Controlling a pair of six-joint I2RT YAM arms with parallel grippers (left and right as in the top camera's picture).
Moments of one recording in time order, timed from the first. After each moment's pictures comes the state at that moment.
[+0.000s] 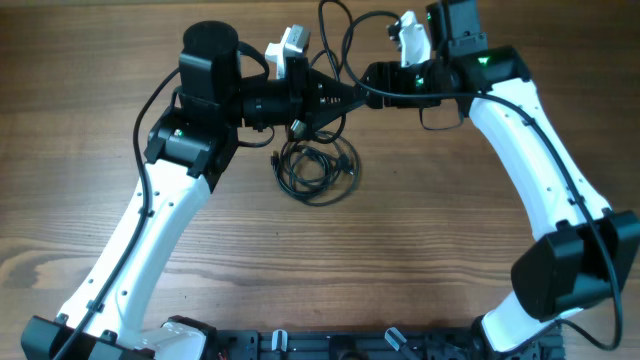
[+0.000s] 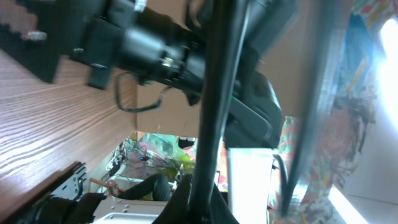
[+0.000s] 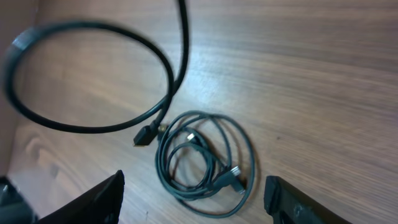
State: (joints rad) left arm -0.33 1.44 1.30 -0.14 1.11 -1.36; right arm 0.26 1.80 1.63 -0.85 -0.51 0.19
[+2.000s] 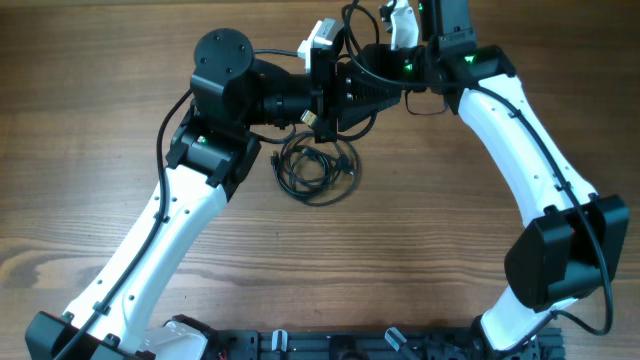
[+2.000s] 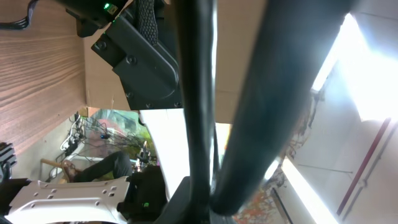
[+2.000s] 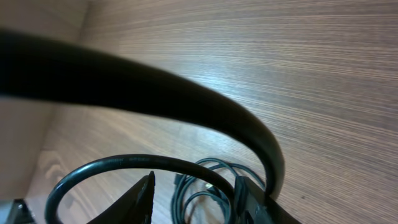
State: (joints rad) left arm -0.45 1.44 1.30 0.21 1.12 -1.76; right arm 0.28 1.85 1.63 -0.62 -0.52 0.29
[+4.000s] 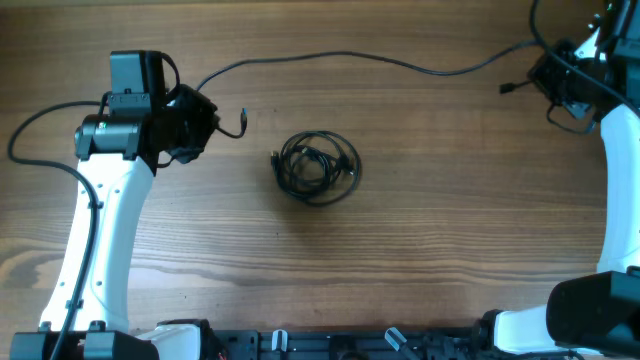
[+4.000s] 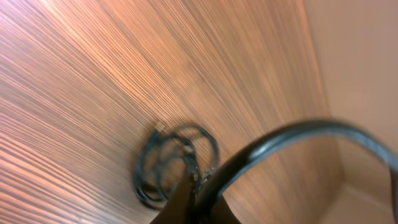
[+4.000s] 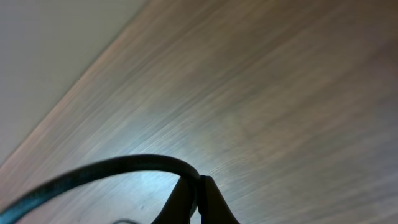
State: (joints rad) left arm 0.00 1.44 1.31 -0.87 0.23 -0.98; right arm -0.22 1.63 1.63 -0.97 -0.10 0.55
